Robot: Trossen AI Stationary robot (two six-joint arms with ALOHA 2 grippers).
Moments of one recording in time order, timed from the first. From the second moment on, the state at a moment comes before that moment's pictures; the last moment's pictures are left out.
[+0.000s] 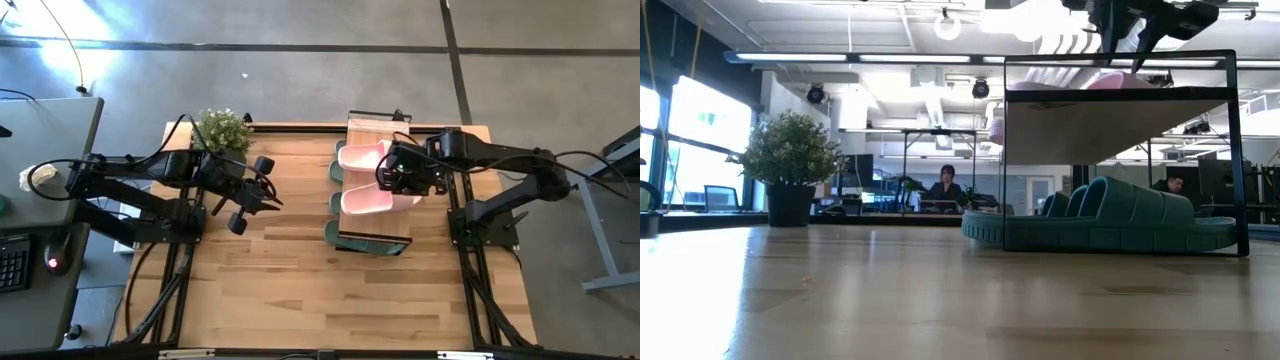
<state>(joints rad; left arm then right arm) 0.10 1.09 1.13 -0.67 0.11 0.51 -0.12 1.34 1.44 -1.37 -0.02 1.41</state>
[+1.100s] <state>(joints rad) 0.10 1.36 1.13 -0.39 0.14 0.46 0.16 1.10 1.29 -1.56 0.45 1.35</state>
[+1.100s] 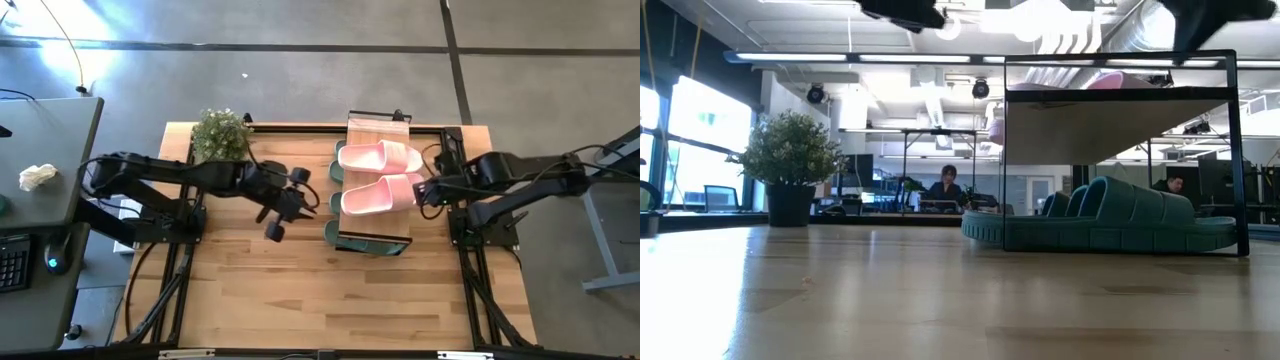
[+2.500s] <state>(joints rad) 0.17 1.63 1.13 -0.12 0.08 0.36 -0.08 1.05 1.01 -1.34 0.40 1.32</state>
